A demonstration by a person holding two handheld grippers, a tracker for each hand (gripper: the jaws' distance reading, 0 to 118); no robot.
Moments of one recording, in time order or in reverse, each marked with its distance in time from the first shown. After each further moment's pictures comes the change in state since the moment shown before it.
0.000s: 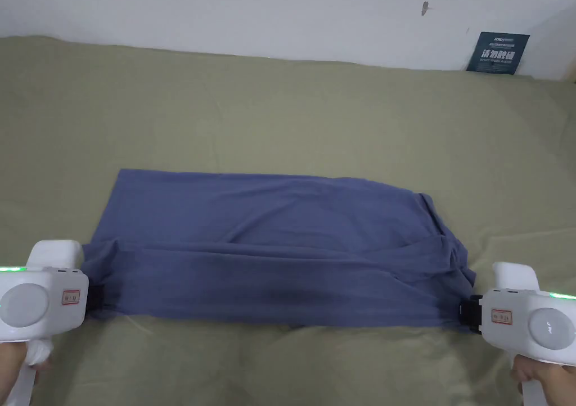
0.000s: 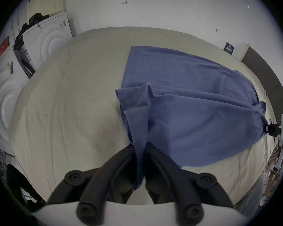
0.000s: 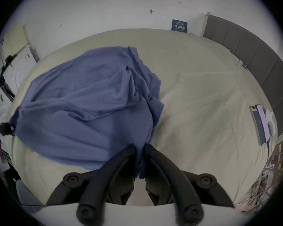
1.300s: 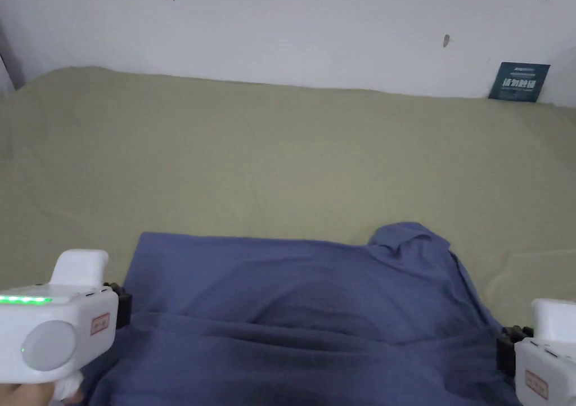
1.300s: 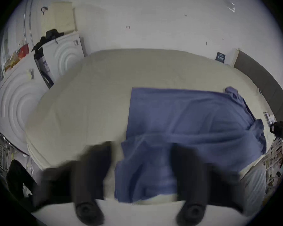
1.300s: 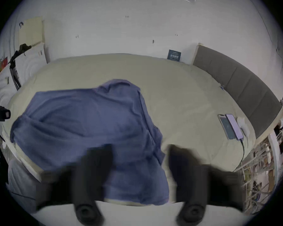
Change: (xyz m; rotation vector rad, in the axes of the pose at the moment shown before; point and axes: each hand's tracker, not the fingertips) left arm -0.007 -0.037 0.082 0.186 0.016 -0.006; right arm -0.049 -0.048 0.100 0.209 -0.093 0.106
